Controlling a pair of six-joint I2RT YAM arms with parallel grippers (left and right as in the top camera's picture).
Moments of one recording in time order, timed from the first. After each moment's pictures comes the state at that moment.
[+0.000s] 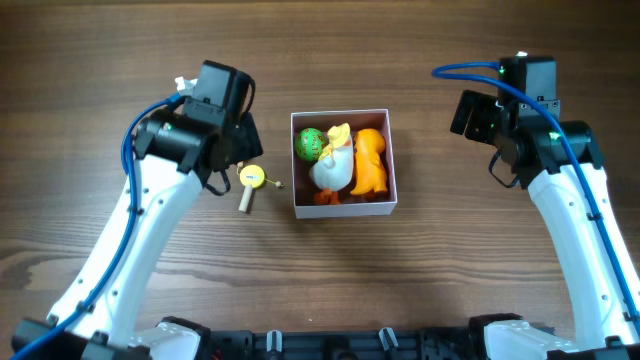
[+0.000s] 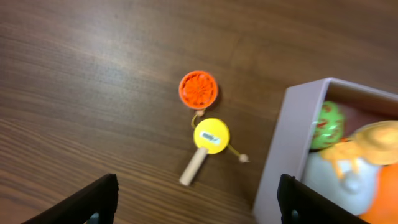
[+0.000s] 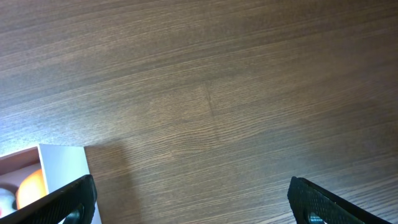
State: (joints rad) left arm -0.33 1.46 1.37 -1.10 -0.24 -0.58; right arm 0.09 1.38 1.25 -0.83 0.25 0.29
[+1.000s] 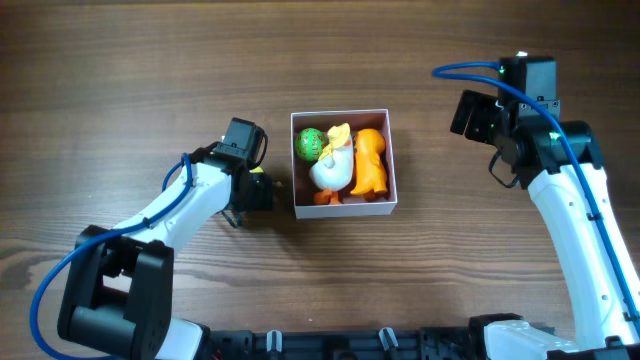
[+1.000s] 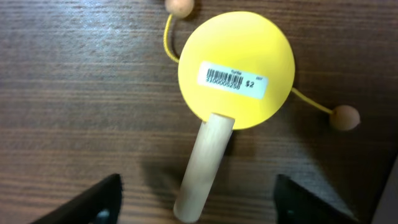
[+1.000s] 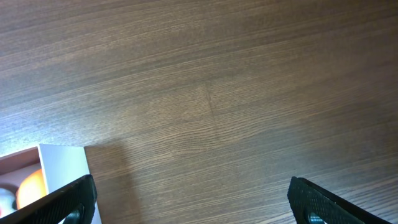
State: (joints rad) left arm -0.31 1.65 0.90 -0.68 -0.08 -0.36; right arm 0.09 1.38 1.25 -0.83 0.25 0.29
